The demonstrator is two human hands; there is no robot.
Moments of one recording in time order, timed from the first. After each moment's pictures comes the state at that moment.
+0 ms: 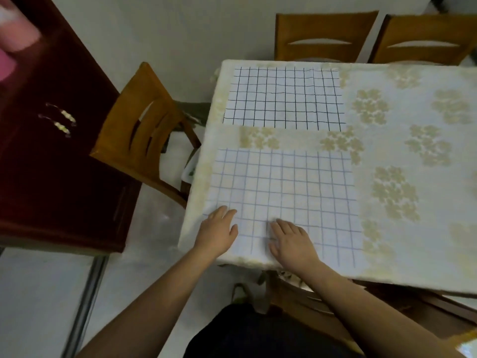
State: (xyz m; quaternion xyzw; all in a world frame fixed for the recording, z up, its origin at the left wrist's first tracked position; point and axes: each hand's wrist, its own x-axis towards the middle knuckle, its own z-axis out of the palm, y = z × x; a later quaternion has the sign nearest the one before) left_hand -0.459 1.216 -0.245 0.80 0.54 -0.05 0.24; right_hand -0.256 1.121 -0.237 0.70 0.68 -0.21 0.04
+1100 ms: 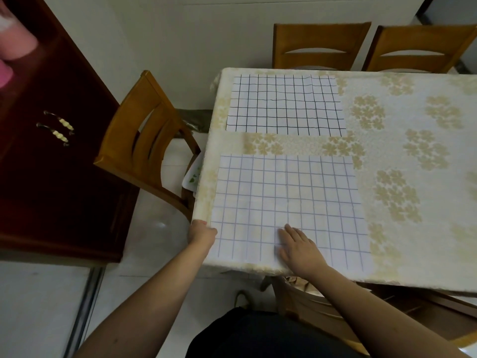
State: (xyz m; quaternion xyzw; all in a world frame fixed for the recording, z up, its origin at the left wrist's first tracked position) left_hand -0.495 1.253 -0.262 0.43 0.78 0.08 0.45; right_hand -0.253 1.118 -0.269 0.71 0.65 -0.26 0.01
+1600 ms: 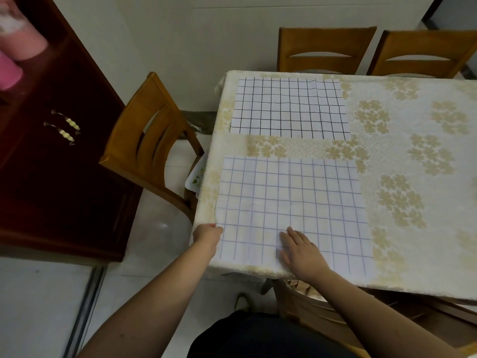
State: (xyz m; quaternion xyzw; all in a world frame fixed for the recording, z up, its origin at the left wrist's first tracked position) left_hand -0.484 1.249 -0.256 0.32 0.77 0.15 0.53; right_hand -0.253 1.118 -0.271 0.71 0.66 -0.25 0.02
